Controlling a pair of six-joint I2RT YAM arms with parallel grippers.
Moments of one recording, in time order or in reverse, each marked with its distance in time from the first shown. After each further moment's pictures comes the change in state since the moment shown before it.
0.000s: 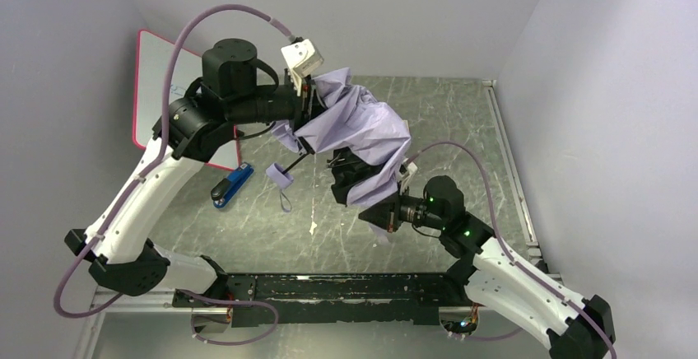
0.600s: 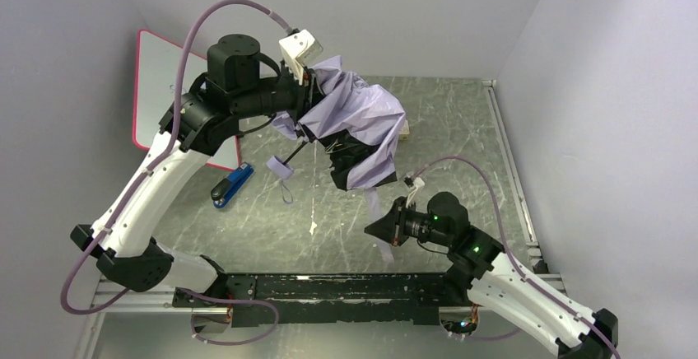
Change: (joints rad) left arm 0.046 0.042 0.008 0.014 -0.136 -0.007; right arm 0.113 -0.185 -0.077 -0.153 0.150 0.148
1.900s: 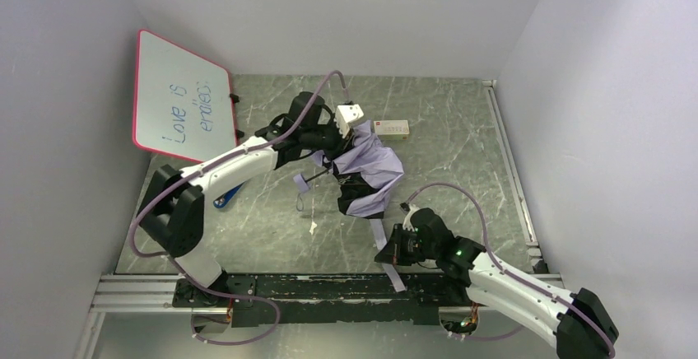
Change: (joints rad) left arm 0.010 0.229 -0.611 0.579 0.103 0.257; right arm 0.002 0.116 -0.235 -0.072 0.058 0.211
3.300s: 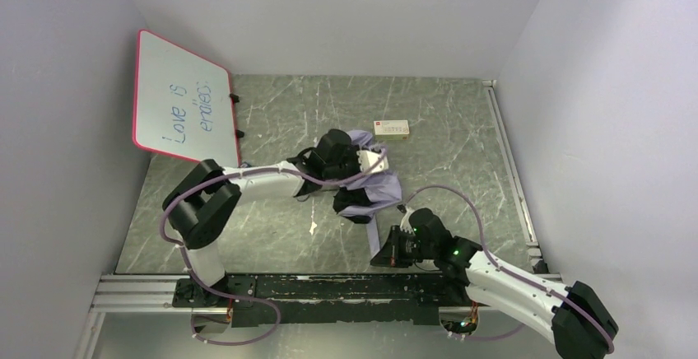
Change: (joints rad) left arm -0.165 0.153 -0.161 0.307 -0.343 0.409; right arm 0.002 0.054 -0.021 0.100 -0.085 0.059
